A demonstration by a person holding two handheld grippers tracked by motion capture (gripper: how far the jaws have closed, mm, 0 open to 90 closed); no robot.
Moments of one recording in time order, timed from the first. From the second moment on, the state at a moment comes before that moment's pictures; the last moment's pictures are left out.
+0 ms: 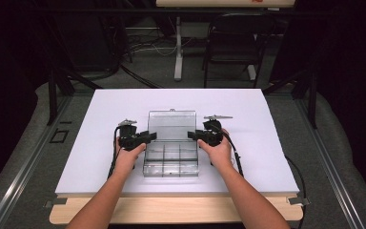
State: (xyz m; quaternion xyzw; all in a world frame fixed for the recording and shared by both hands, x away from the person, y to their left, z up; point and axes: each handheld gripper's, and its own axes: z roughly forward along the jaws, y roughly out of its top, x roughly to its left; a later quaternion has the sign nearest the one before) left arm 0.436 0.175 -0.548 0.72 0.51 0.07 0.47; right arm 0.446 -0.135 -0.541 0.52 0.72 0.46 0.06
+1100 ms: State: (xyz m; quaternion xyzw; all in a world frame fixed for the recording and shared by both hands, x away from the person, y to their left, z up) left arm 0.439 0.176 -0.553 0.70 0.53 0.03 0.48; right arm 0.449 -0.135 -0.547 0.55 0.70 0.46 0.03
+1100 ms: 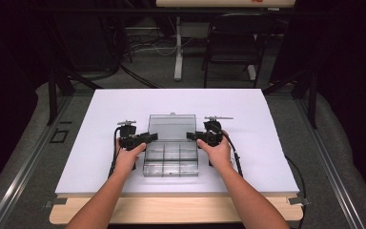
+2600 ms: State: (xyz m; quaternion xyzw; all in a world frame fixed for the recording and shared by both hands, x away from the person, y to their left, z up) left arm 0.443 0.178 -0.557 0.67 0.57 -0.02 0.47; right arm 0.452 -0.138 -0.553 0.59 0.67 0.46 -0.02
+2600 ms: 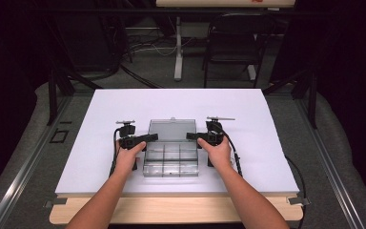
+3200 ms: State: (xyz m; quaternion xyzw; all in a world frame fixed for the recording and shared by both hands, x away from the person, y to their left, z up) left arm 0.443 0.180 -0.557 0.67 0.57 -0.01 0.46; right arm 0.454 -0.140 -0.555 0.60 0.66 0.45 -0.04
